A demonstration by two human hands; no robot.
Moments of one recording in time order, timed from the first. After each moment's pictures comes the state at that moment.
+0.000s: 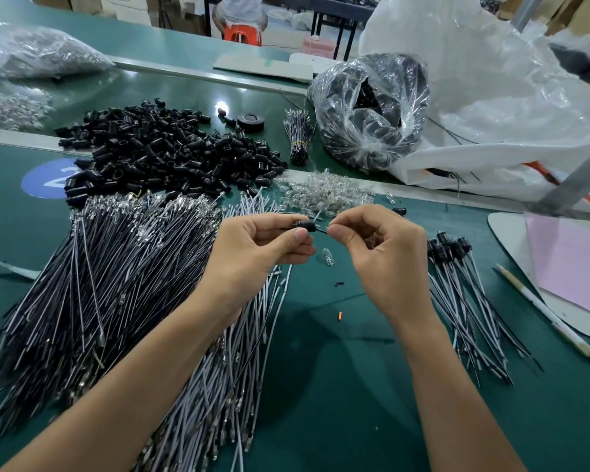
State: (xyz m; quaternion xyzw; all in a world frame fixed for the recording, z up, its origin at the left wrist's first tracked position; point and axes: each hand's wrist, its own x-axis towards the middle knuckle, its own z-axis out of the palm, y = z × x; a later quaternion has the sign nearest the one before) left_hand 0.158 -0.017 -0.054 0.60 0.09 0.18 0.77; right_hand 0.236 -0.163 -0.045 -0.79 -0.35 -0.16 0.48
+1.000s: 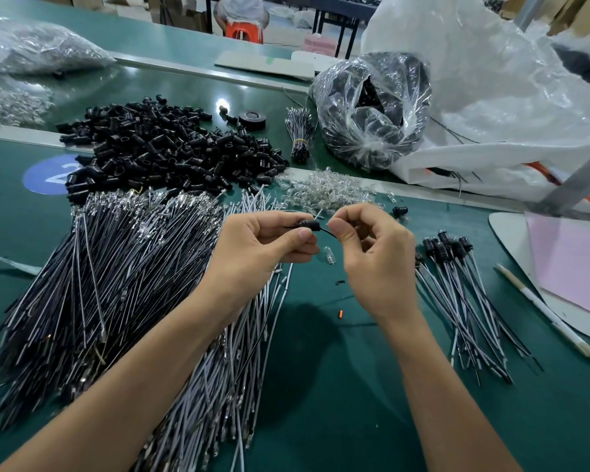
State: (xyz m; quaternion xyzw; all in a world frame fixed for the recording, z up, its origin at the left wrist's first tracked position) left_hand 0.156 -0.020 -0.052 0.61 0.08 0.19 0.77; right_hand 0.228 -0.152 -0.050 -0.79 -0.30 -0.14 0.52
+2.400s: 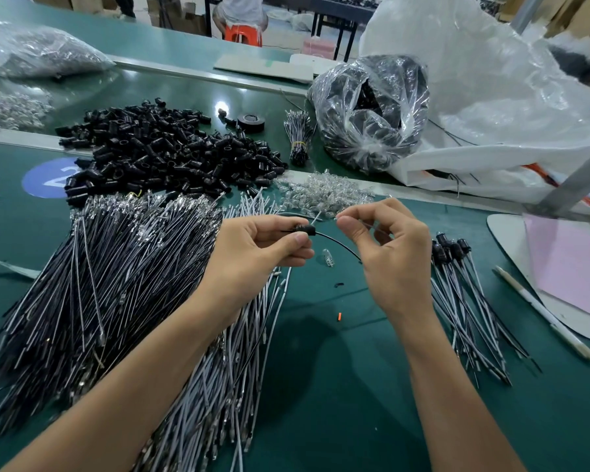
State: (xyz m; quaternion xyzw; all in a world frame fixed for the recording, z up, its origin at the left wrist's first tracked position) left_hand 0.157 -0.017 -0.055 0.63 0.10 0.18 0.75; right_hand 0.234 -0.162 -0.041 -0.78 -0.29 -0.15 0.54
